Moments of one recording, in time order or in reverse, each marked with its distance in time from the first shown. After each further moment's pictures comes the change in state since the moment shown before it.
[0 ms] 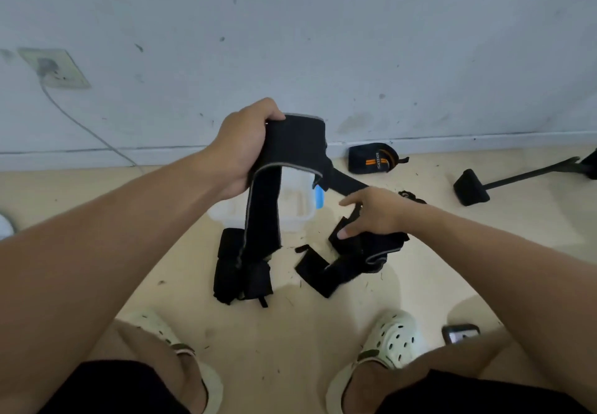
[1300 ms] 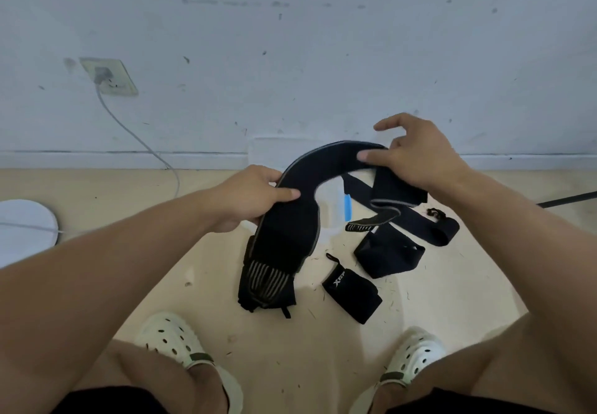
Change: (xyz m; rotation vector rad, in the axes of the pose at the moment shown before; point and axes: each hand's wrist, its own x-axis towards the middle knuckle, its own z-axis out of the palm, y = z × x) left_hand 0.007 -0.045 -0.073 0.507 -0.202 -0.116; right_hand -0.023 -0.080 -0.070 0.477 0.526 -0.100
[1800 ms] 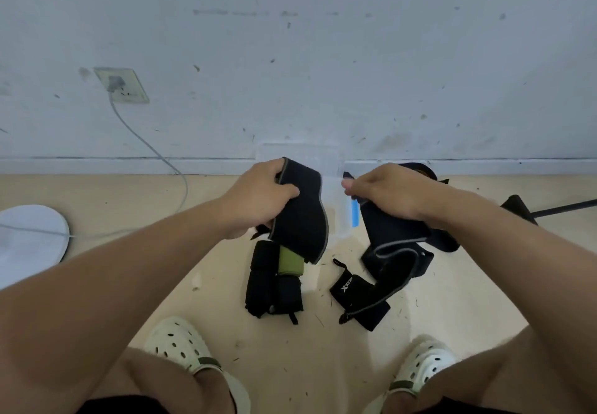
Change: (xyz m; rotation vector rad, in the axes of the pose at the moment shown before) left_hand -0.008 0.007 0.002 0.009 0.172 0.107; right_hand -0.015 -0.011 0.025 -0.304 -0.413 0.063
